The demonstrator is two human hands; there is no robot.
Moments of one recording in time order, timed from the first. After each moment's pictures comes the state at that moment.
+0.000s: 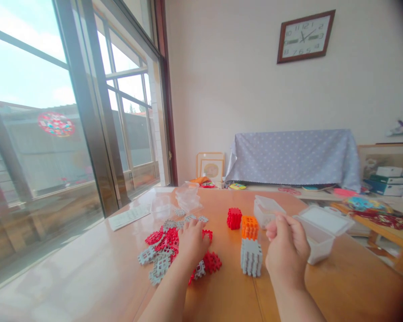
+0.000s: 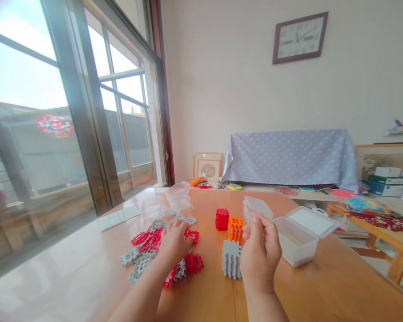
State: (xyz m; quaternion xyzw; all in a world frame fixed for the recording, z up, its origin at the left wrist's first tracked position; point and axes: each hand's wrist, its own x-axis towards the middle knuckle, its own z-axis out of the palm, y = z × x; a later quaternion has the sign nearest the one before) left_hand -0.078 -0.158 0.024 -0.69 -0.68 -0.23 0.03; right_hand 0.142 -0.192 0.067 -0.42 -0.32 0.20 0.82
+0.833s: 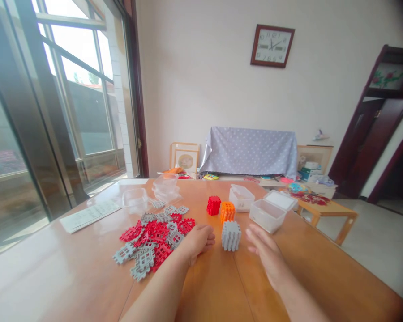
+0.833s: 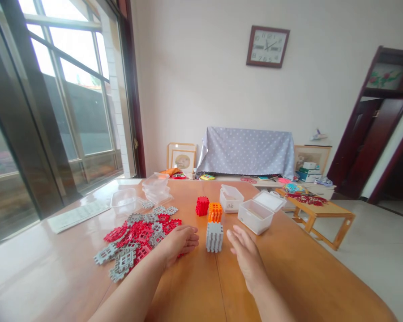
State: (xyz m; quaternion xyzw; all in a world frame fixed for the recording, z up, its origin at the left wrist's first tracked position) left_hand -0.036 -0.176 0.011 -0.46 -0.48 -0.36 -0.65; right_hand 0.186 -0.234 -0.006 -0.57 -0.39 0.40 0.60
